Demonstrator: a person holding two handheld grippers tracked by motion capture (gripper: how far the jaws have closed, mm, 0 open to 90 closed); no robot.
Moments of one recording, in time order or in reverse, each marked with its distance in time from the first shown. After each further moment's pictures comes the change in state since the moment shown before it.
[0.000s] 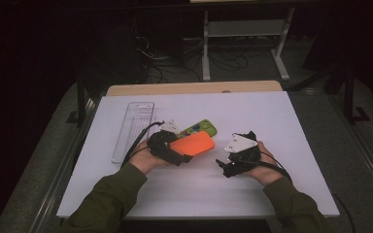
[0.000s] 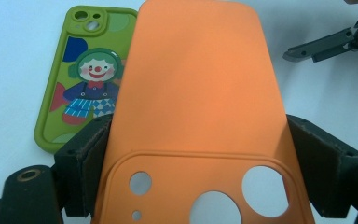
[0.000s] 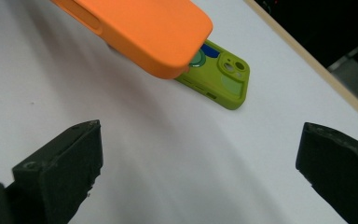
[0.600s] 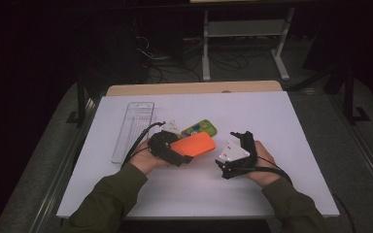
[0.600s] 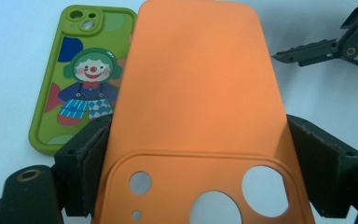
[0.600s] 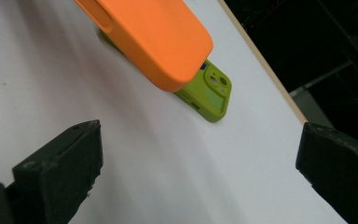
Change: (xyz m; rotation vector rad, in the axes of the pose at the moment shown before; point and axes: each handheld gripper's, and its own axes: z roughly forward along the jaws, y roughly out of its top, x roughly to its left) left arm -0.001 0.000 0.001 0.000 -0.003 0.012; right arm 0.013 0.001 0.002 -0.023 -0.121 -0.218
